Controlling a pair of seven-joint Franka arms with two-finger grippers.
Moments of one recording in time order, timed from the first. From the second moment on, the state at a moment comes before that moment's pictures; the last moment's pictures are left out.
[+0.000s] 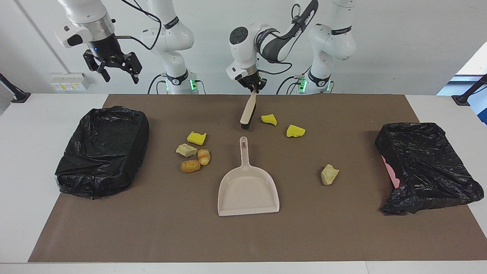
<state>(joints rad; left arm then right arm) -0.94 -0.02 -0.13 -2.17 -0.06 1.83 -0.62 0.08 -0.20 -0.09 -1.71 -0.03 1.52 0.06</state>
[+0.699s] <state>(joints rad) -0.77 -0.09 -0.11 -2.30 -0.06 1.81 -0.46 0.20 -0.08 -0.07 -1.72 -0.02 1.64 0.12</state>
